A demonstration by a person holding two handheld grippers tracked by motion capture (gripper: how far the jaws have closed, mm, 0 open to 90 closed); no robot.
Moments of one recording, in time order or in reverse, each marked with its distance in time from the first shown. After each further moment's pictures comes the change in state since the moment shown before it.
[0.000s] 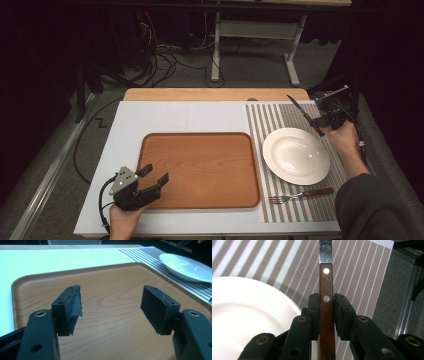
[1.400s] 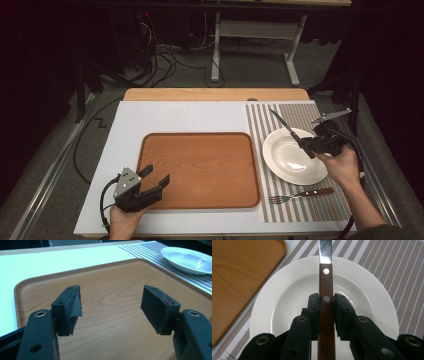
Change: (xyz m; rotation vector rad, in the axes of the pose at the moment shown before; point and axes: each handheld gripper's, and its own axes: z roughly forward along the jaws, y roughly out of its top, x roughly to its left) left arm -0.006 -0.001 -0.001 0.017 0.022 0.061; right arm 0.081 -0.056 -0.054 -0.100 0.153 -0.092
